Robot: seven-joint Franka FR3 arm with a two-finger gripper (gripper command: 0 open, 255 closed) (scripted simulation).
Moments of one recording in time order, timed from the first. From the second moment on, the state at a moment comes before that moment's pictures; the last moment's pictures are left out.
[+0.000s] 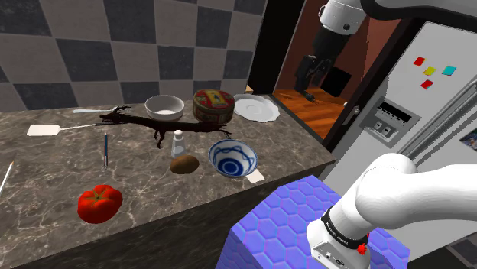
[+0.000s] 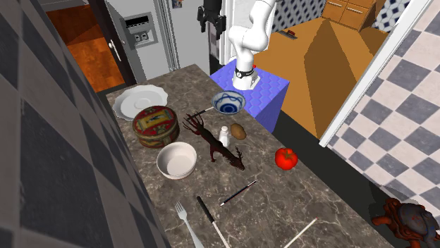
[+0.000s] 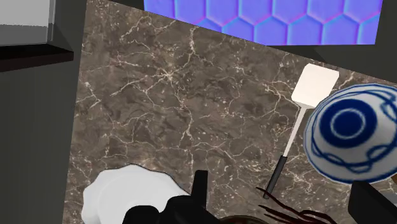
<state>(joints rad) 0.02 -0.81 0.01 -2.33 -0.07 1.60 0.08</state>
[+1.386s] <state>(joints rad) 0.07 -0.44 0.28 -2.47 0.08 2.22 0.45</state>
